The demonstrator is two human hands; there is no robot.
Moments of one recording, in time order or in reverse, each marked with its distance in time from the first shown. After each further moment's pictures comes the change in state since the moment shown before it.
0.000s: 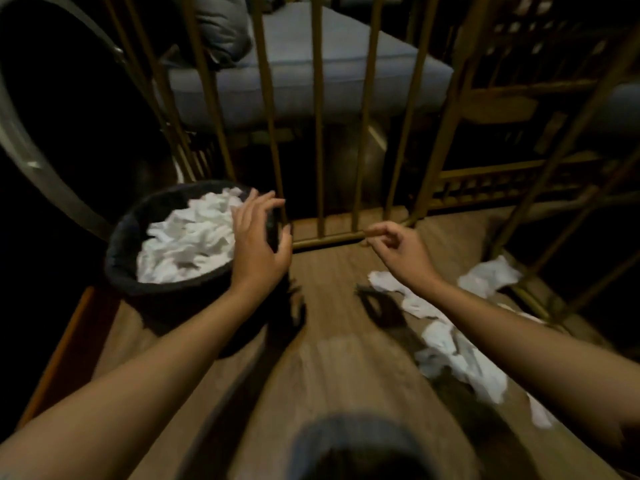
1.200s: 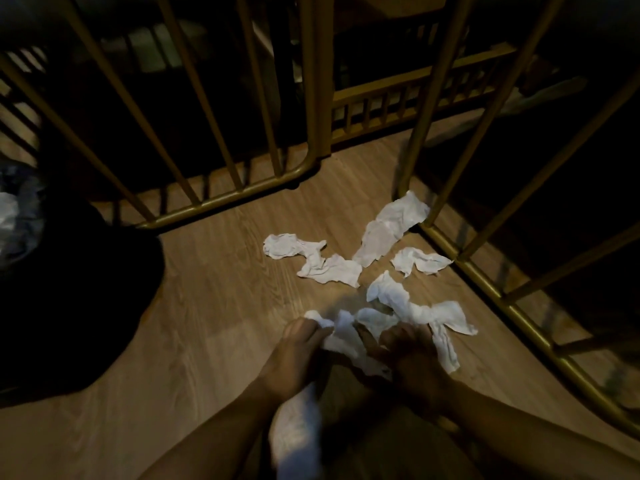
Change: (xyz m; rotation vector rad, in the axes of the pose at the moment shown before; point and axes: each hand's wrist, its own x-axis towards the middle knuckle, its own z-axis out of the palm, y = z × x) left_hand -0.205 0.028 0.238 -0.176 -0.896 0.249; right_hand -0.207 0.212 -0.104 -0.643 -0.500 0.242
